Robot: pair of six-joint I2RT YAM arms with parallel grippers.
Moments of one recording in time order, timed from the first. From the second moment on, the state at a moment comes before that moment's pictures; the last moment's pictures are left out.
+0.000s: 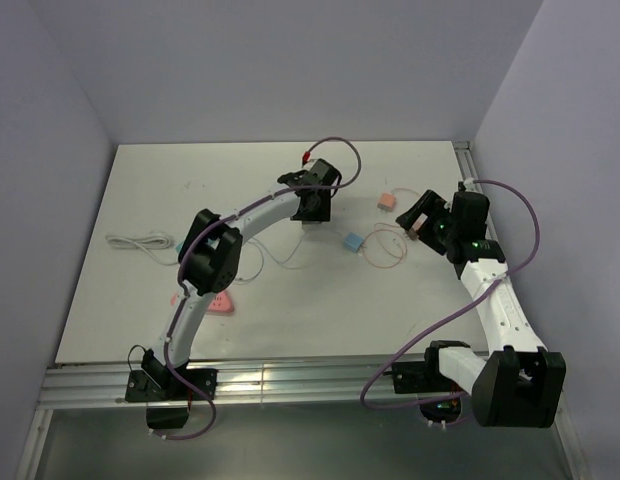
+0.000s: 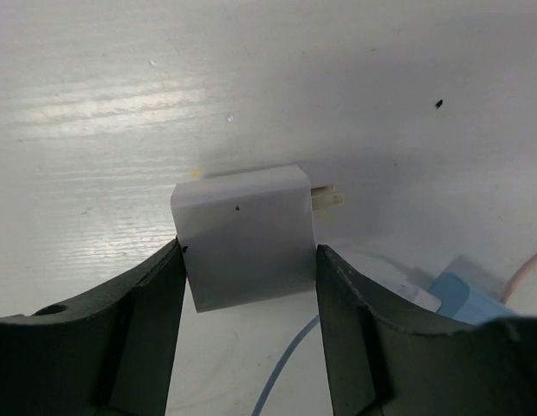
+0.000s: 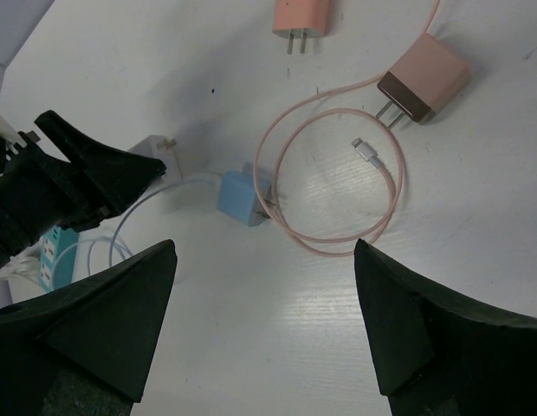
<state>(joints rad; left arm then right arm) -0.72 2.31 1.97 -0.68 -0.29 -0.60 -0.07 1.06 0.78 -0.37 -0.22 0.61</state>
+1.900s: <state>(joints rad) -0.55 1.16 1.07 0.03 1.27 -1.25 0.55 1.08 1.05 0.04 -1.32 0.01</state>
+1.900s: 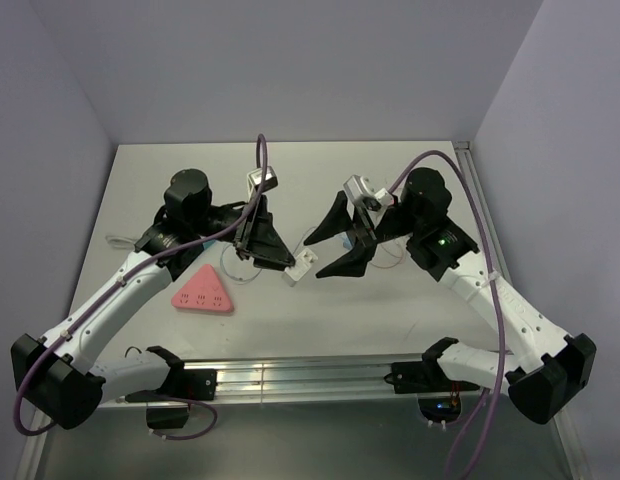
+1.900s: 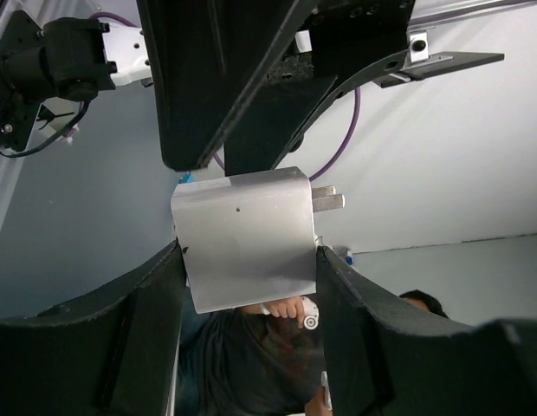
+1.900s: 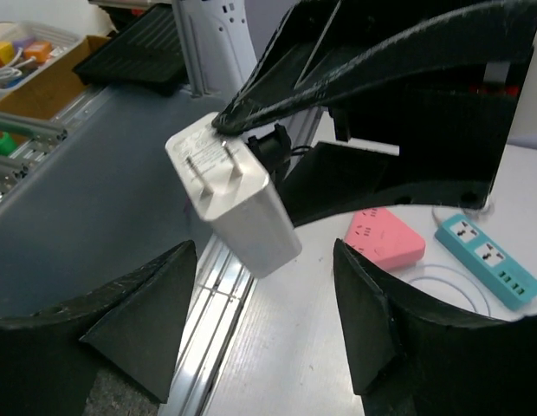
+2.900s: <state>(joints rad) -0.54 1.15 1.08 -0.01 1.30 -1.22 0.67 1.26 1.32 -0.34 -1.46 -0.29</state>
